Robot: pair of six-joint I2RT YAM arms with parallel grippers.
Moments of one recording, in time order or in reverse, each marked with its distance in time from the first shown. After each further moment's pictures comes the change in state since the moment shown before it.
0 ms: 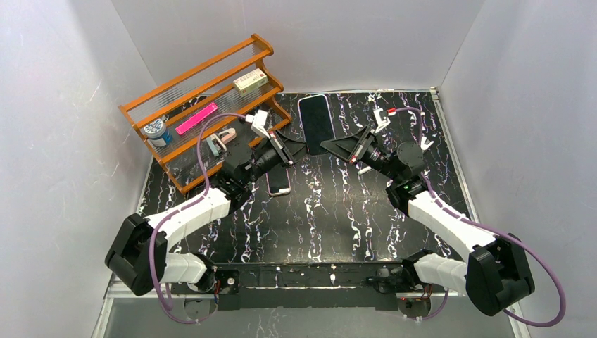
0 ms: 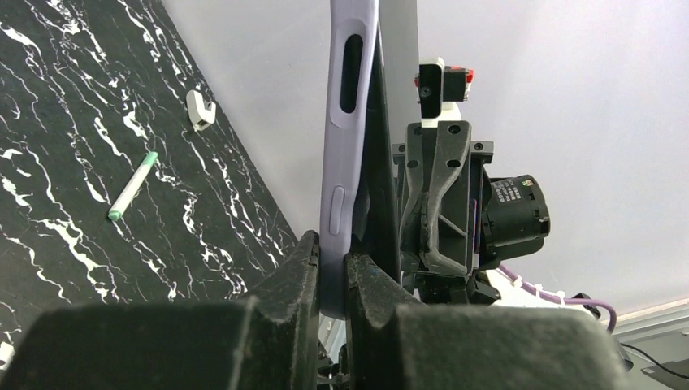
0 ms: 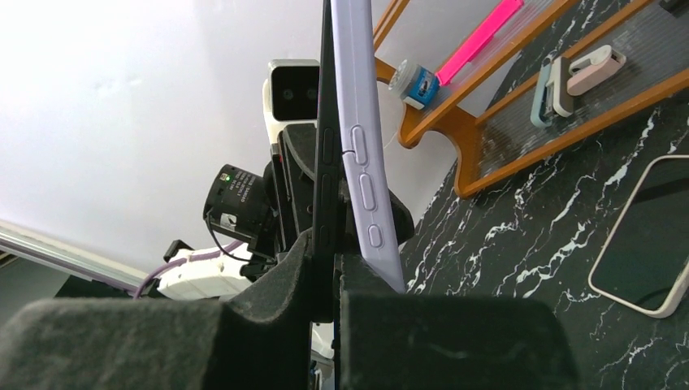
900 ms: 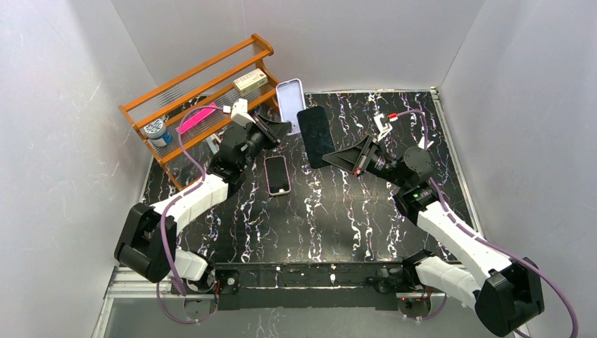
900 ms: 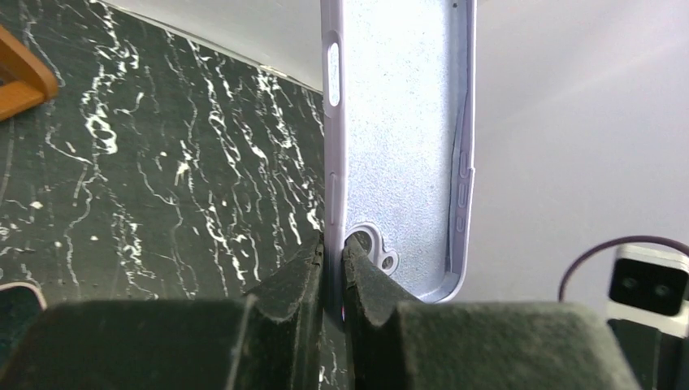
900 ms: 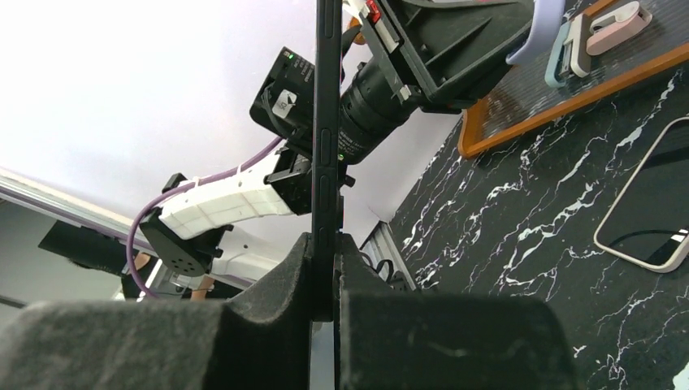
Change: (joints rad) left arm 0.151 0.096 0.079 -0.124 -0.199 0.178; right arm 0.013 -0.146 -0.006 -0.185 -0.067 -0.086
